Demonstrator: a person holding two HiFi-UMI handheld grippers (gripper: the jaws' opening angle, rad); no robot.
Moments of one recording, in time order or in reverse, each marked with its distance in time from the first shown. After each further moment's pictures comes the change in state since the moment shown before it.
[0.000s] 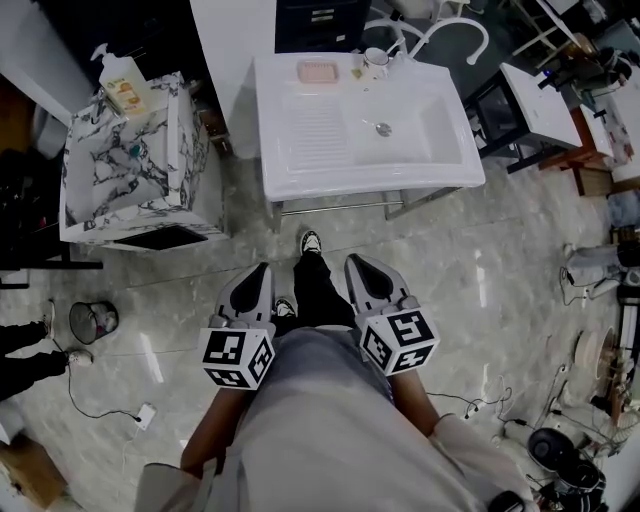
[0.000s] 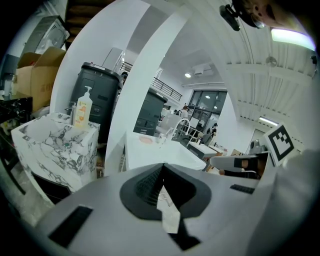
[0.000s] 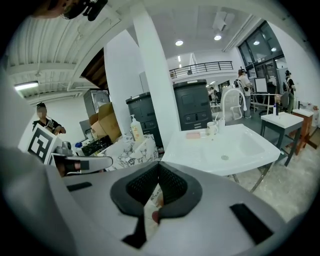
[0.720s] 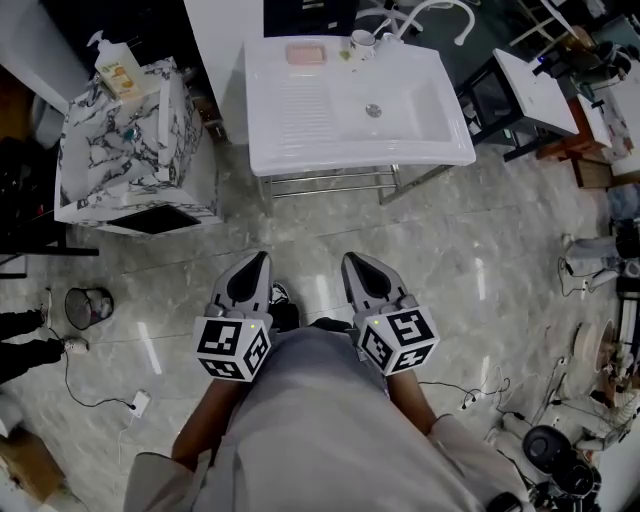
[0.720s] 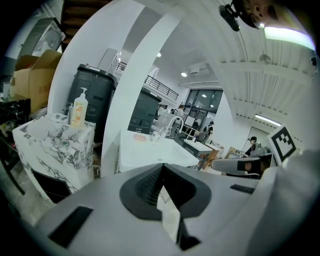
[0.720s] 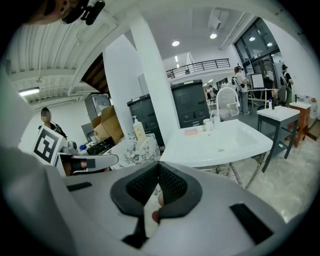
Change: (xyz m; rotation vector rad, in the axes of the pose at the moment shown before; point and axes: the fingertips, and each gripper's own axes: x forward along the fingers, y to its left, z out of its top) left arm -0.025 -0.052 -0.021 0.027 0.006 -0.028; right arm -0.064 -0.001 -0.029 0.042 -0.009 0.017
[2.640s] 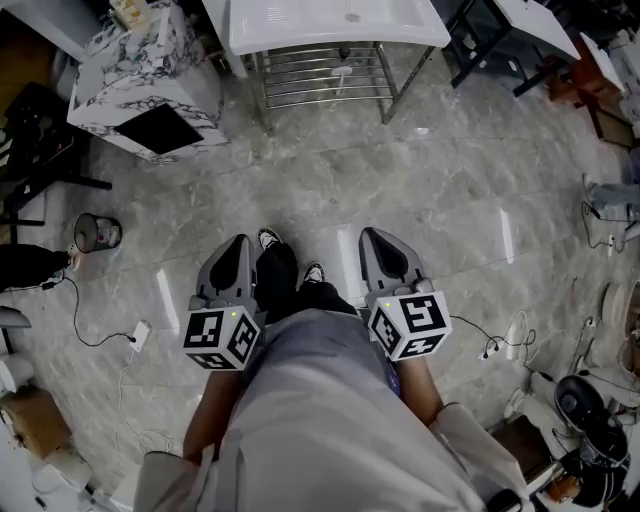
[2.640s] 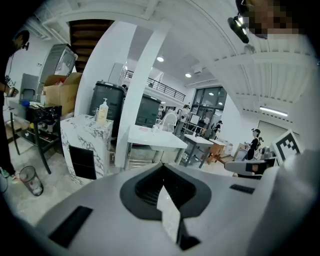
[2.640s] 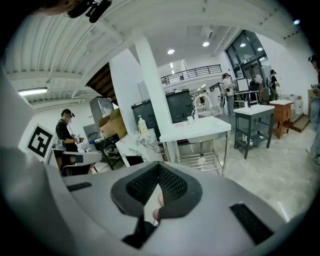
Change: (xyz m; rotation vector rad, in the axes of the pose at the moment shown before) left arm -0.241 -0.185 -0.181 0.018 -0.033 0.157; right arm -0.305 0.024 -0.196 0.032 -0.056 -0.045
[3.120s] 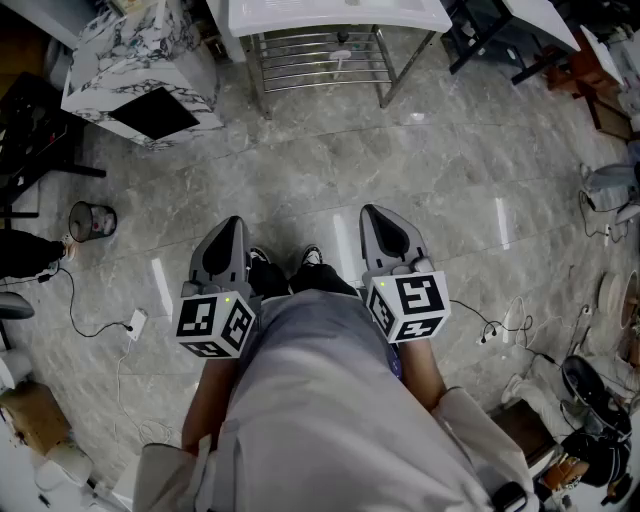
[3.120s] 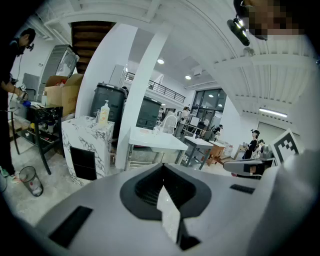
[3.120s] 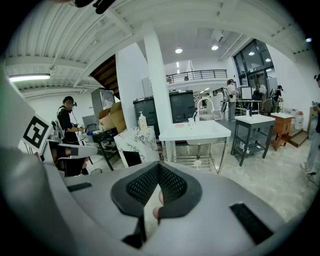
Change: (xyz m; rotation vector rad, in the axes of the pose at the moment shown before) left arm -0.014 0.017 0.004 0.004 -0.020 -0.002; right arm 0.007 0.017 0.000 -0.105 0.025 -0.045
